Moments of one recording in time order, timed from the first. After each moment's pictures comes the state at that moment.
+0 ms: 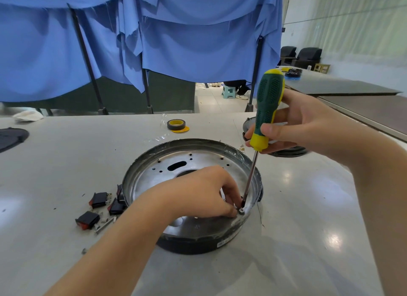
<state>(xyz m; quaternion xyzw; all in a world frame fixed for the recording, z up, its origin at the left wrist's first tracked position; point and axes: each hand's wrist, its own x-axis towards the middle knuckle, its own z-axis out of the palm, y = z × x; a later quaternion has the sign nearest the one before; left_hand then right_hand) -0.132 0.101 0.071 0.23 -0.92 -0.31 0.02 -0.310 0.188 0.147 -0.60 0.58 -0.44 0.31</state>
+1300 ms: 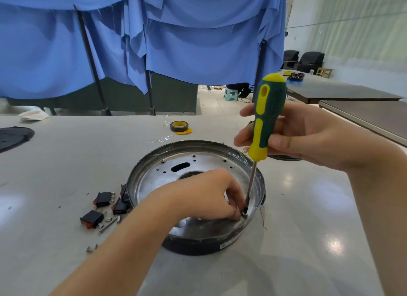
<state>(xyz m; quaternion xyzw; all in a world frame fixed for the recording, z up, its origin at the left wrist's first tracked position) -0.132 0.101 0.071 0.22 -0.92 -0.32 0.02 -0.312 0.192 0.143 -0.69 0.45 -0.40 0.41</state>
